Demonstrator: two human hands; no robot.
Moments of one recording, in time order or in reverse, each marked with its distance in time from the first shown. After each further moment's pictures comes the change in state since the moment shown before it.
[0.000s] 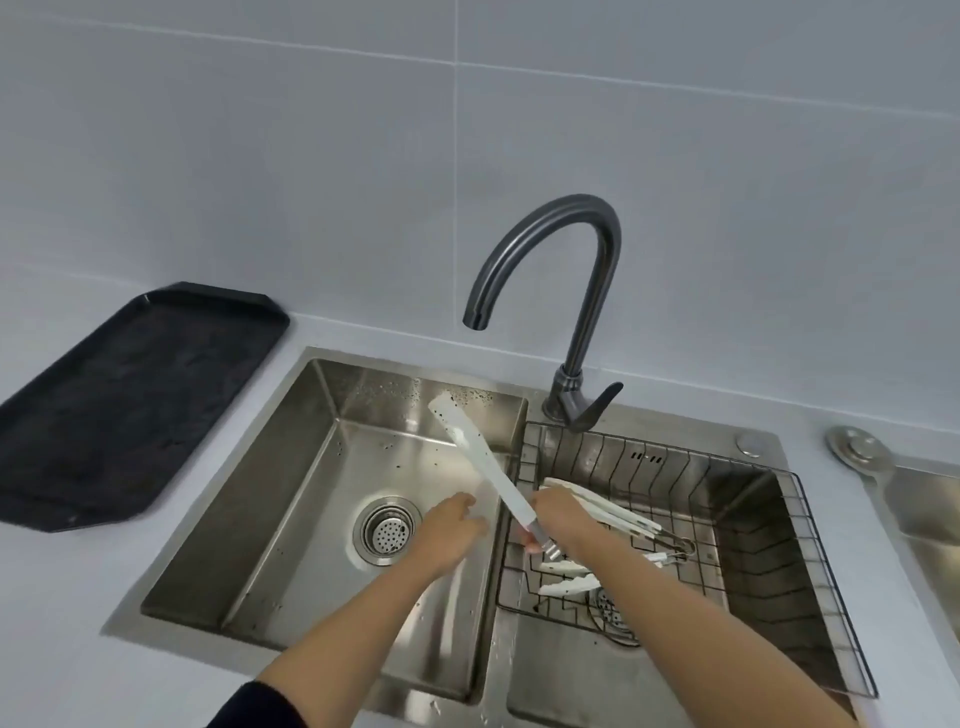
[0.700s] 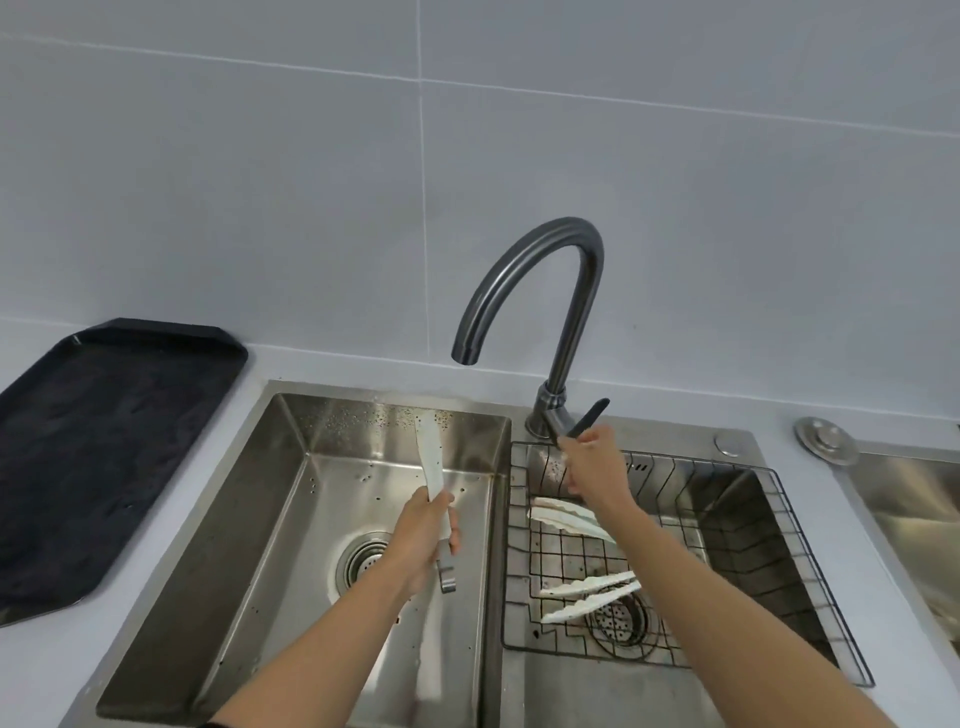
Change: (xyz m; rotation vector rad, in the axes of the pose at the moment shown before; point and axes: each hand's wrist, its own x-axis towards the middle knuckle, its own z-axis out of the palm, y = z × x) left_hand 0.023 0.007 -0.032 -0.742 0.021 -0.032; right_hand 0.004 -0.039 -0.047 0.317 0.481 -0.208
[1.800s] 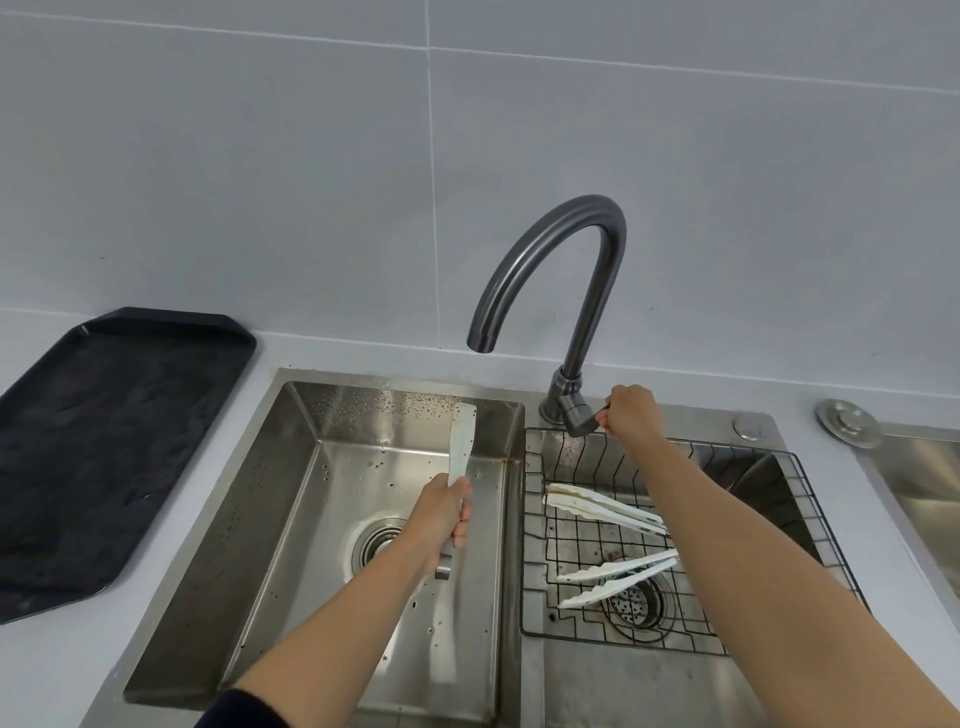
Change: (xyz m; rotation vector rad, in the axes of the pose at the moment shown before) left_hand 0.006 0.010 -0.001 0.153 -0.043 -0.099; right_hand 0.066 -0.010 -0.015 -0.155 0.108 0.049
